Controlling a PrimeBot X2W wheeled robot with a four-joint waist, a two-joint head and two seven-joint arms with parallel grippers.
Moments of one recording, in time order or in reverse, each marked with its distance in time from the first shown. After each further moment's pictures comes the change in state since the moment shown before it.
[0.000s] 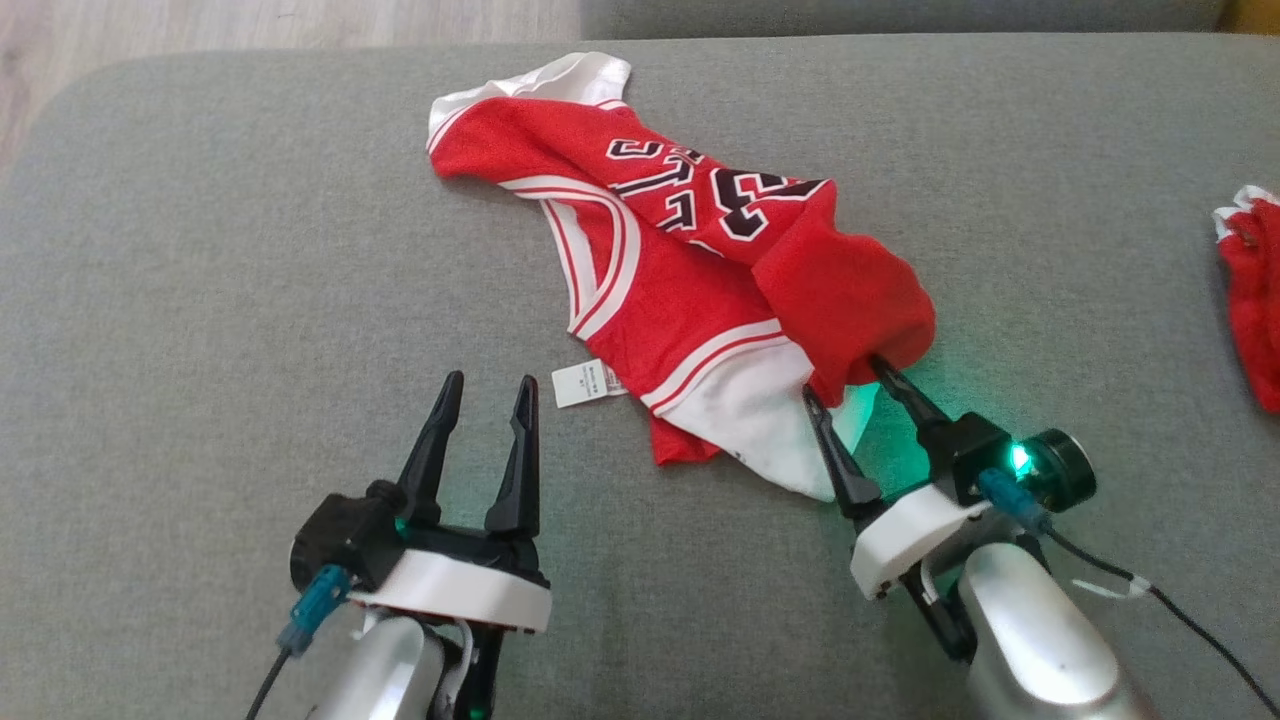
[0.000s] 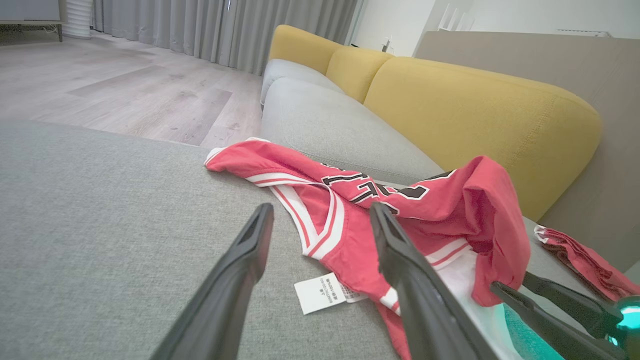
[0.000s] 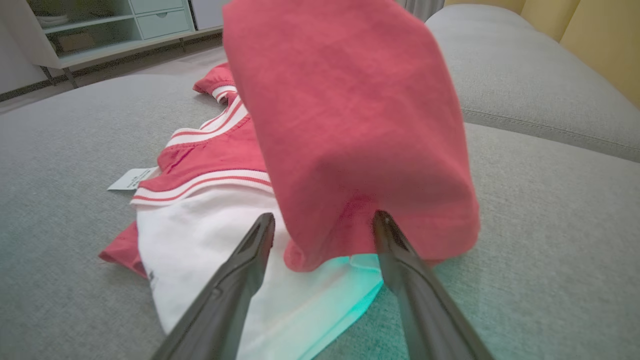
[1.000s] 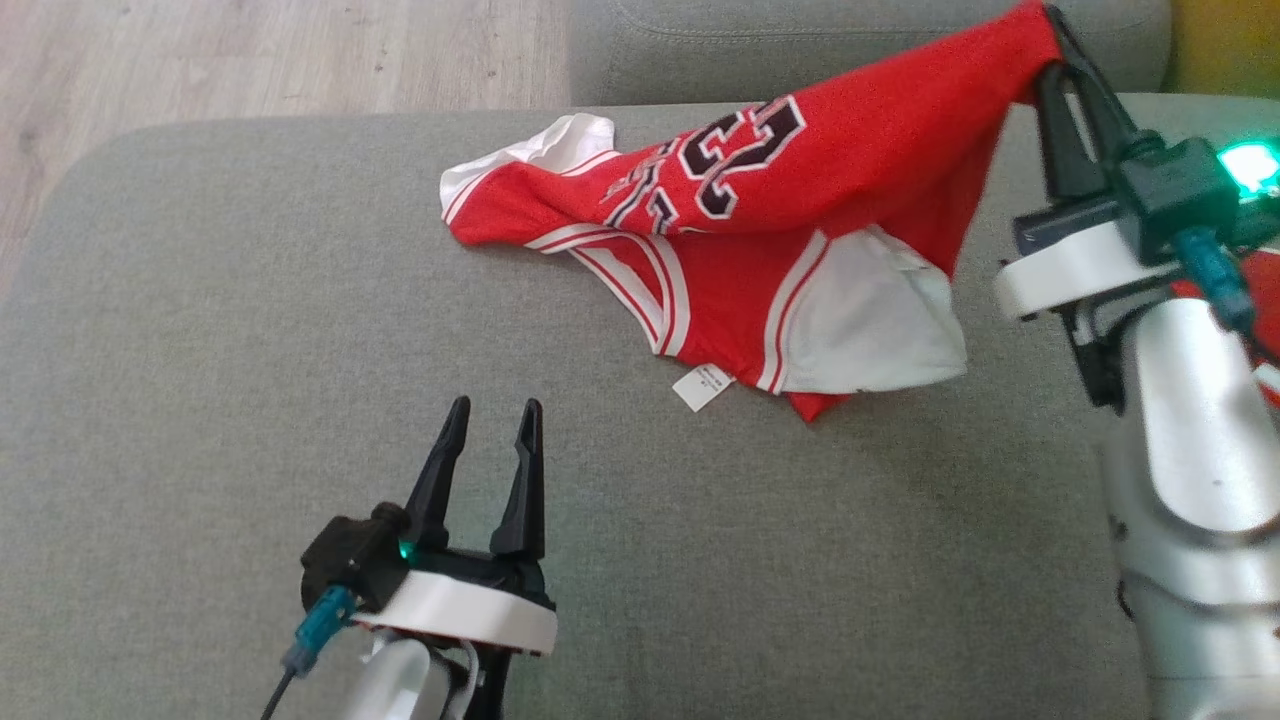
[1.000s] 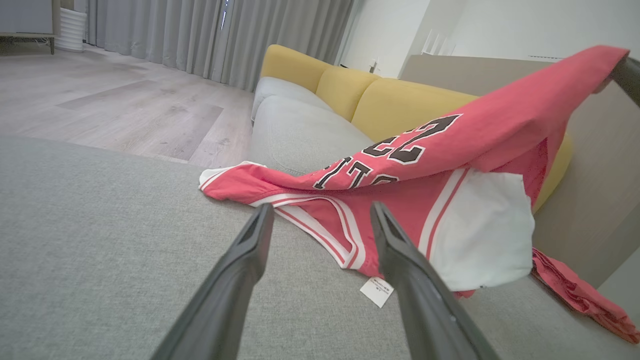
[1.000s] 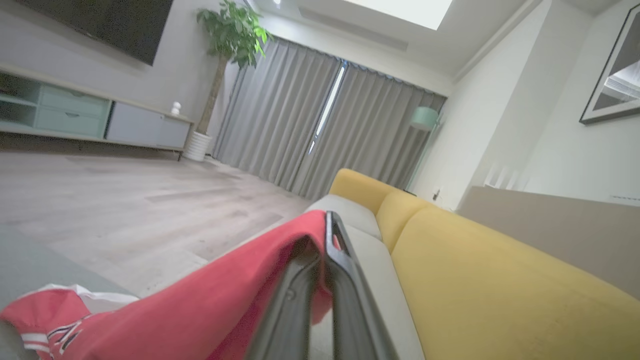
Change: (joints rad) left arm 0.034 -0.029 0.027 0.014 0.010 -0.026 0.000; right arm -0.265 -0.056 -0.219 -0.317 -0.222 0.000 0.066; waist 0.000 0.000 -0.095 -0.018
